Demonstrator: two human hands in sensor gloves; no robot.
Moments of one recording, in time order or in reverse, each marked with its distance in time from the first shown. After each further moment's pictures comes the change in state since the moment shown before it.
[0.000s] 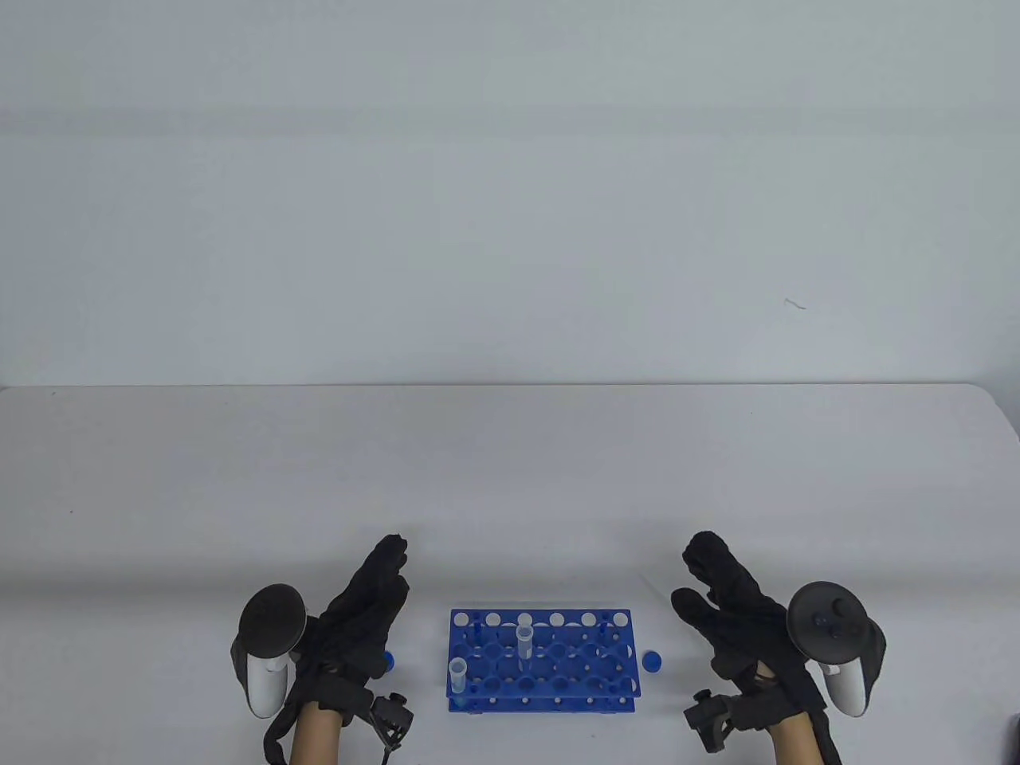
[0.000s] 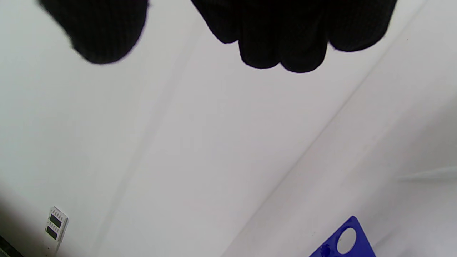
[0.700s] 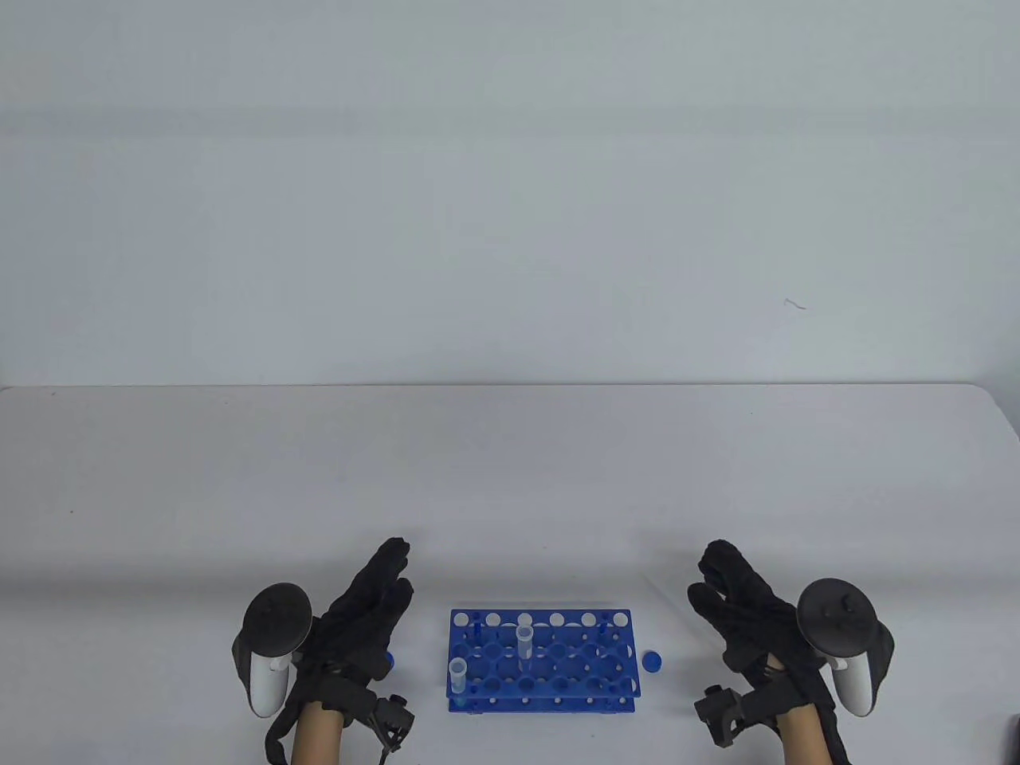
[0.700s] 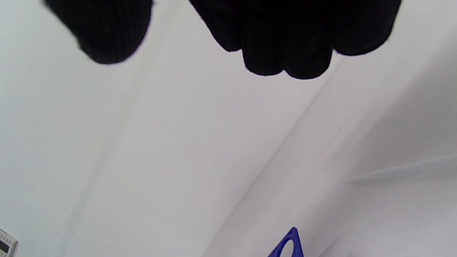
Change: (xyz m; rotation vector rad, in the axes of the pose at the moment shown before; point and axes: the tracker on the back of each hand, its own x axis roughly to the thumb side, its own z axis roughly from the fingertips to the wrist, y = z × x) left_hand 0.000 0.000 0.001 -0.005 0.015 -0.047; right_hand -0.028 -0.006 -0.003 -0.032 0.116 0.016
